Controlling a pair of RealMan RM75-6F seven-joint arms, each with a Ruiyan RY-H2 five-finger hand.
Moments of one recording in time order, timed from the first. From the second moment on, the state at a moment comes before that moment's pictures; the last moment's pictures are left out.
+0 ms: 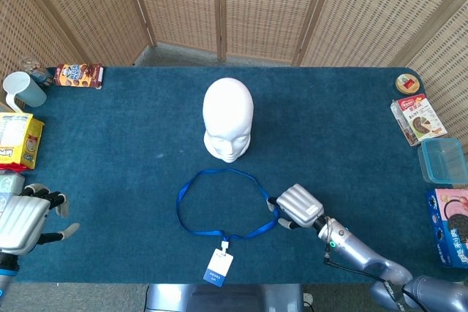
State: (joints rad) left arm -0.12 -0.91 0.01 -1.97 1.58 1.40 0.23; right arm 0.61 -1.46 0.02 -1.41 -1.70 0.94 0.02
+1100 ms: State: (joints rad) left arm -0.13 -0.93 0.02 -1.96 1.57 1.39 0.23; right arm 0.64 -1.49 -0.03 -1.38 -1.66 0.94 -0.06
